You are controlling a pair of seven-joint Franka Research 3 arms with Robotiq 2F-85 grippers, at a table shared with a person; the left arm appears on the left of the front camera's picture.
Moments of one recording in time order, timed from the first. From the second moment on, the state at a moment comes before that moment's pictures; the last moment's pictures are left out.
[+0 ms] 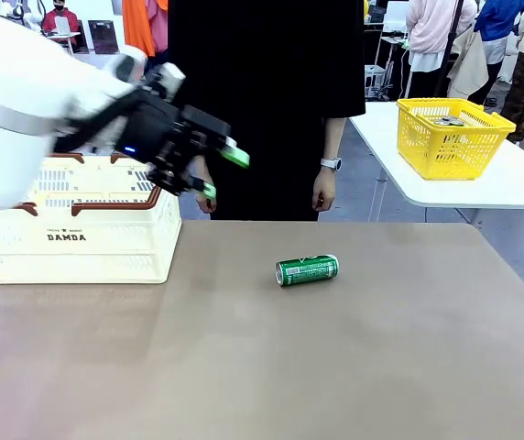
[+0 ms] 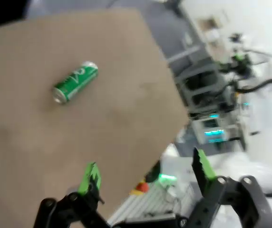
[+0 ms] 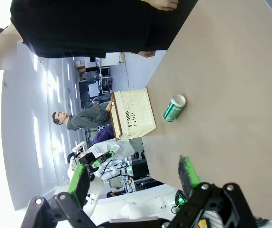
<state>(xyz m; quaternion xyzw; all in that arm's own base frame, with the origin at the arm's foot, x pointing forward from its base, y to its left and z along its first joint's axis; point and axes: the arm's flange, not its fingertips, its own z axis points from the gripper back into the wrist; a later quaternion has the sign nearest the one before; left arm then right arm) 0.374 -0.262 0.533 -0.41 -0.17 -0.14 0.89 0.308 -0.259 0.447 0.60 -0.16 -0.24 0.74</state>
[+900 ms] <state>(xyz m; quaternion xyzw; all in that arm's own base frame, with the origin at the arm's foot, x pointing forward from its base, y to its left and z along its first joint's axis) 0.384 -0.375 0.462 -0.16 -0.18 -0.13 0.96 0.308 -0.258 0.446 0.60 -0.16 -0.24 0.74</state>
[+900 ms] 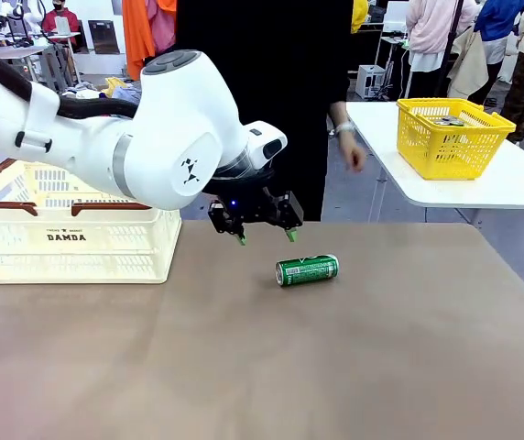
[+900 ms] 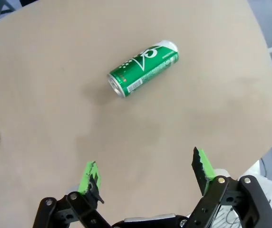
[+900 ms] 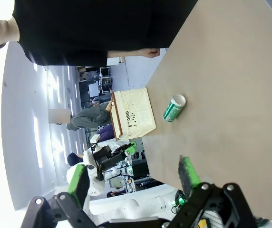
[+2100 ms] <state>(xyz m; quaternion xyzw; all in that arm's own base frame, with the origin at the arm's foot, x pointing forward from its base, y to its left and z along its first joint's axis) 0.472 -0.428 0.418 -0.19 -0.14 -0.71 0.66 0.307 -0.258 0.446 0.60 -0.16 -0.24 0.74</state>
